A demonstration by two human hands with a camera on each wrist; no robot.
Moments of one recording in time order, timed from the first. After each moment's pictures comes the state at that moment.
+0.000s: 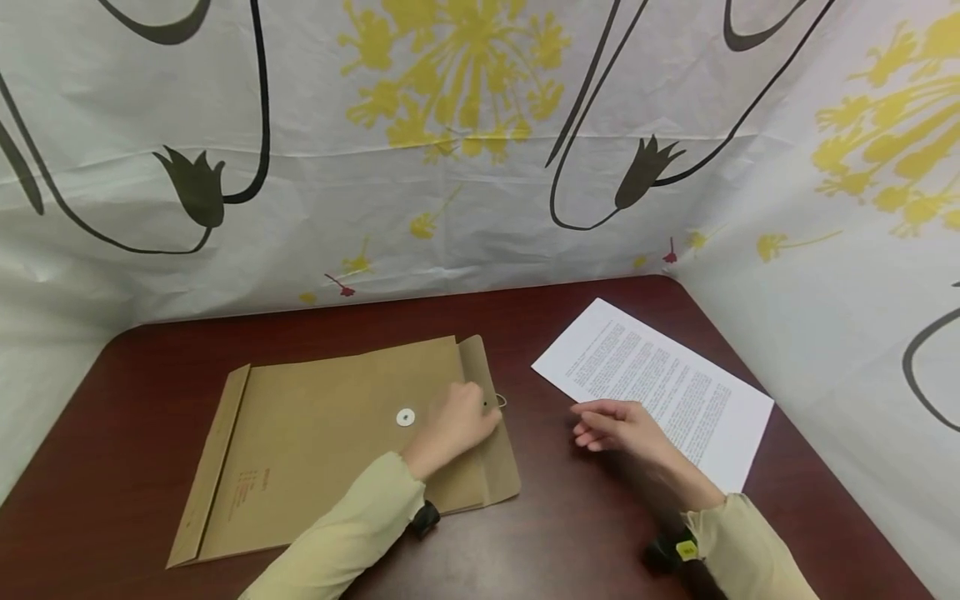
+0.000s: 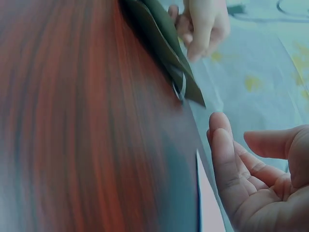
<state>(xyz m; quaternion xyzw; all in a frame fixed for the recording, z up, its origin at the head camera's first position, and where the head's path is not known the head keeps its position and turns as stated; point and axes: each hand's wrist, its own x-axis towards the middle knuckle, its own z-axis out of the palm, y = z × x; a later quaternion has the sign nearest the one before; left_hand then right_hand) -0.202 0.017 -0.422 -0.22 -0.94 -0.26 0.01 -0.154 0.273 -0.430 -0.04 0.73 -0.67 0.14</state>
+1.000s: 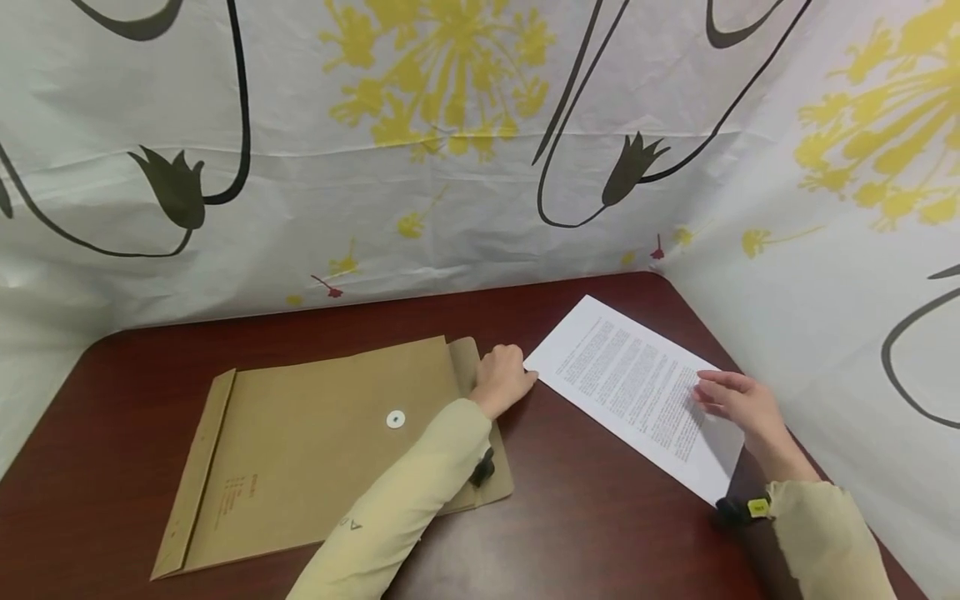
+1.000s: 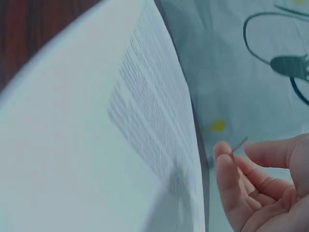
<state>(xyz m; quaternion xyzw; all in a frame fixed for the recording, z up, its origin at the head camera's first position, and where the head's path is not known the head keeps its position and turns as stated) -0.254 0.100 -0.423 -0.17 -0.96 -0.23 -0.02 -0.151 0.420 -0.422 0.17 0.83 -0.53 -0.04</state>
